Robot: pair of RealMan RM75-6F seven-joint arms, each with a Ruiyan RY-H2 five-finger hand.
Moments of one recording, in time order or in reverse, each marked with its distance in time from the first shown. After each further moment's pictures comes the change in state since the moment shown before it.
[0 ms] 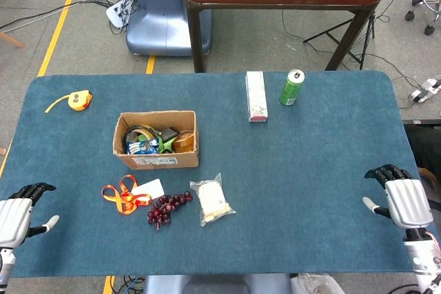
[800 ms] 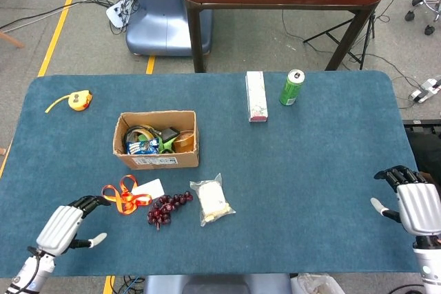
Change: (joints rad) left arm -0.085 -0.021 0.095 -0.124 0.206 -0.103 -0.128; right arm -0.040 0.035 0.003 -0.049 -0.021 0.082 -0.010
